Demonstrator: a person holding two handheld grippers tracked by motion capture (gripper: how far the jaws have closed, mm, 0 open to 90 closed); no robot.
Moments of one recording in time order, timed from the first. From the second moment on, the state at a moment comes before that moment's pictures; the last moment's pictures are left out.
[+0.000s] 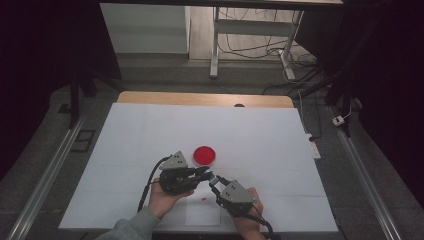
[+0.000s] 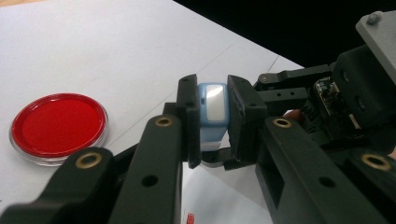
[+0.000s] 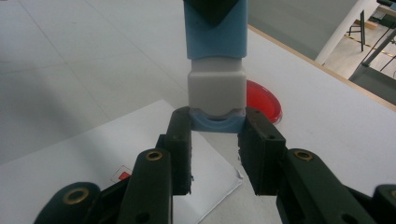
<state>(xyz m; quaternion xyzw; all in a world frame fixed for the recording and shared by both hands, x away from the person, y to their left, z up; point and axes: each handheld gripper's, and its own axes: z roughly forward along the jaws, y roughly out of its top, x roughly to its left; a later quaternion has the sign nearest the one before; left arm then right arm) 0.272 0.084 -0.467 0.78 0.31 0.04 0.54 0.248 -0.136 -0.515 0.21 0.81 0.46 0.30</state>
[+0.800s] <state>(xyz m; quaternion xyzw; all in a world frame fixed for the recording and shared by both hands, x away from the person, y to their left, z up) 0.273 0.083 -0.472 0.78 0.31 0.03 0.54 0.246 -0.135 -0.514 0.21 0.81 0.45 0.31</state>
